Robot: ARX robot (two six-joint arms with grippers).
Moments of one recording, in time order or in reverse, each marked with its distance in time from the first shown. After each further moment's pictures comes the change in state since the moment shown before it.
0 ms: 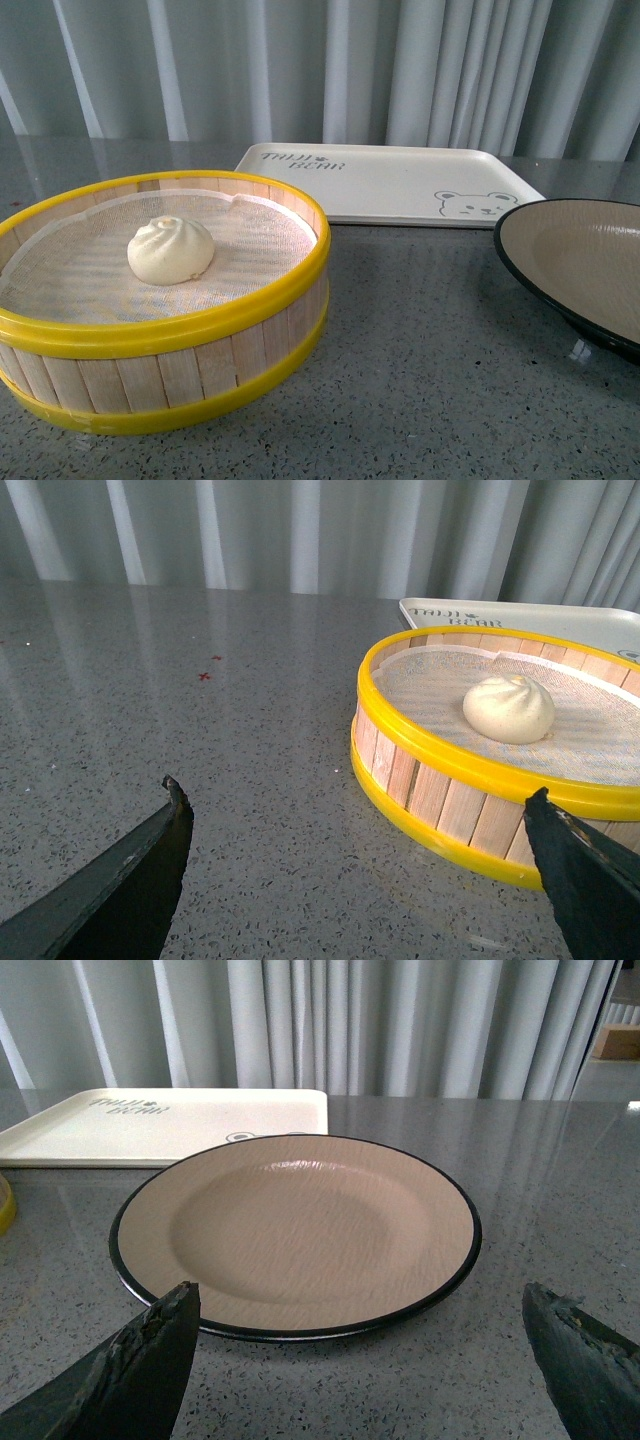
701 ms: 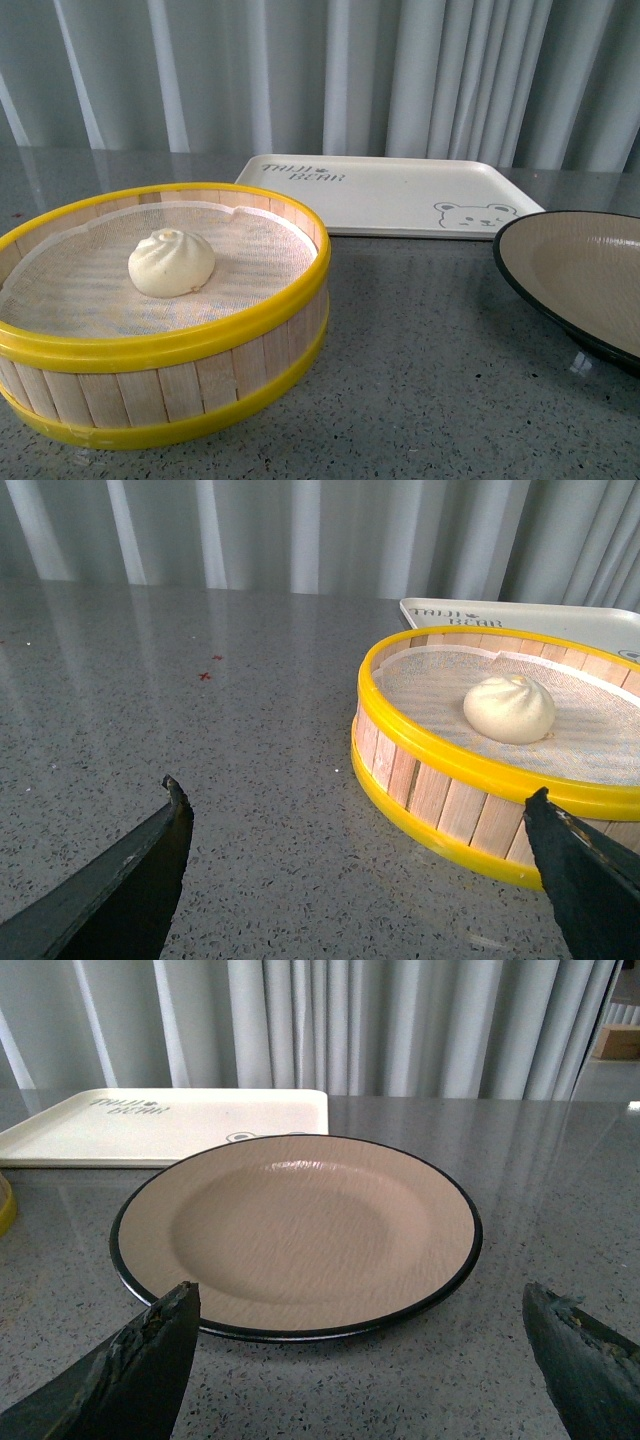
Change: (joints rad) left arm 0.000 0.000 0.000 0.000 0.000 0.000; right arm 0.000 0.000 0.000 0.000 0.000 0.000
